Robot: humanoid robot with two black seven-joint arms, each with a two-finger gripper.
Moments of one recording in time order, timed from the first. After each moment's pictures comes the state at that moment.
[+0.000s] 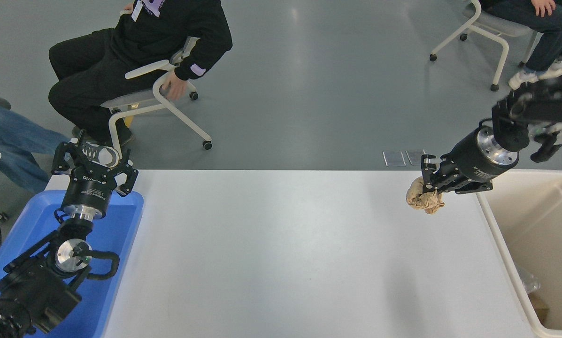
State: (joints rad) left arm -0.57 0.28 -0.89 -0.47 -0.07 -0.59 -0.50; right arm 2.02 -0.49 -1.10 1.25 -0.11 0.69 -0.11
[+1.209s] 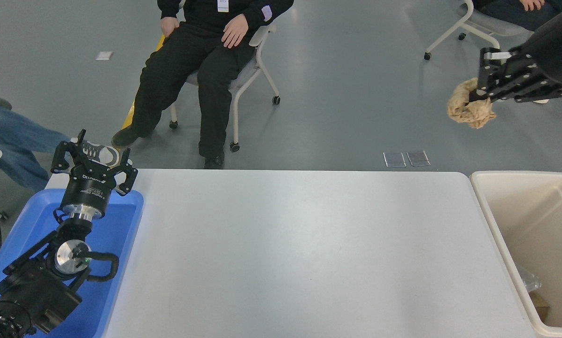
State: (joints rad) left arm -0.57 0.28 -0.89 -0.47 -0.07 -0.59 -0.50; right arm 2.35 -0.70 -1.28 1.19 -0.10 0.79 -0.11
